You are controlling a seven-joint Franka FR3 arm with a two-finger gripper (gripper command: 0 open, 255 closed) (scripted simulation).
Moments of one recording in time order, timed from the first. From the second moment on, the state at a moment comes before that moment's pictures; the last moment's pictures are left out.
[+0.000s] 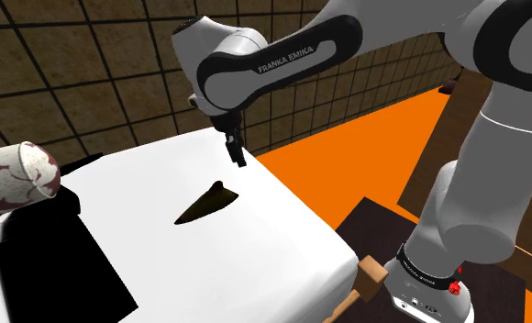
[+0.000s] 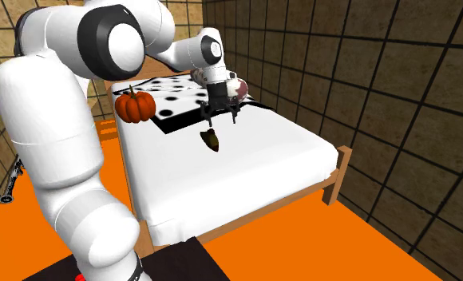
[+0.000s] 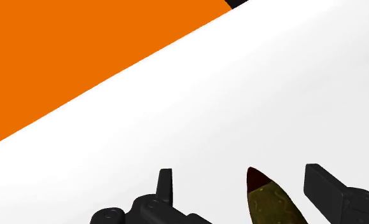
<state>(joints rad) 0.25 0.05 0.22 -1.89 -0.24 1.77 -0.36</state>
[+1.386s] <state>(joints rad) 0.39 0.39 0.30 -1.73 -0.41 1.86 -0.39</state>
